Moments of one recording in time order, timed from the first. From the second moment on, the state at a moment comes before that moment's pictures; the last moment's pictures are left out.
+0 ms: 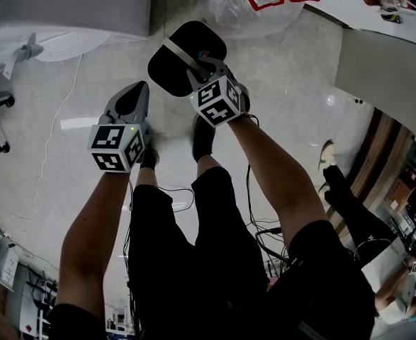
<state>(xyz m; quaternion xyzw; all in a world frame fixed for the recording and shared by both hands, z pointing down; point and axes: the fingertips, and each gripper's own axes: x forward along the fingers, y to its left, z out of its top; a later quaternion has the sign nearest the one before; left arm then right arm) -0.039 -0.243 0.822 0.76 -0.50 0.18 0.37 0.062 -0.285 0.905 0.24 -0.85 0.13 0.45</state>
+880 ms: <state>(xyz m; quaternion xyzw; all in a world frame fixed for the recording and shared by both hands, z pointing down) -0.042 -0.236 0.796 0.77 -0.50 0.18 0.36 0.074 -0.270 0.883 0.25 -0.84 0.14 0.46</state>
